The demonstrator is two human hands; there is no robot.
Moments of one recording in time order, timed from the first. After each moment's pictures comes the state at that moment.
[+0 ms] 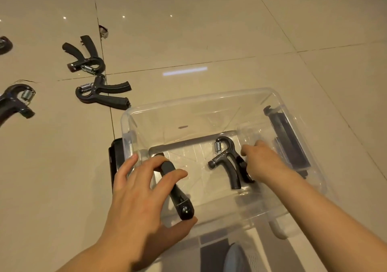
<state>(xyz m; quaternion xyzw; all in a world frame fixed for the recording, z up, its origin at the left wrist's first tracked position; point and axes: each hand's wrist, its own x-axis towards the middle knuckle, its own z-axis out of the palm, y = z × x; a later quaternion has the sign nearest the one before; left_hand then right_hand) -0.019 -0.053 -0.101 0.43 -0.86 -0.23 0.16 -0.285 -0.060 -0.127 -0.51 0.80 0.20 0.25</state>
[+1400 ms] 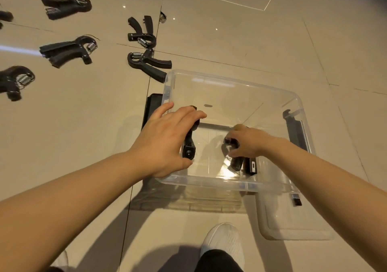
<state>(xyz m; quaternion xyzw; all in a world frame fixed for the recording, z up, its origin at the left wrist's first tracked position) -0.021 -0.049 -0.099 0.46 -0.86 -0.16 0.12 -0.271 -0.095 -0.133 -0.74 0.57 0.30 0.21</state>
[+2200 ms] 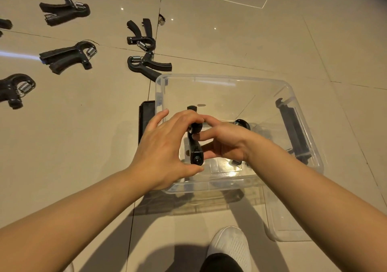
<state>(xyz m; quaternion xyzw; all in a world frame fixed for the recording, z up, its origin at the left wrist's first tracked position) -0.020 -0.039 -0.101 0.49 -0.80 -0.24 0.24 -0.191 -0.089 -0.105 -0.31 0.55 -0.15 0.76</state>
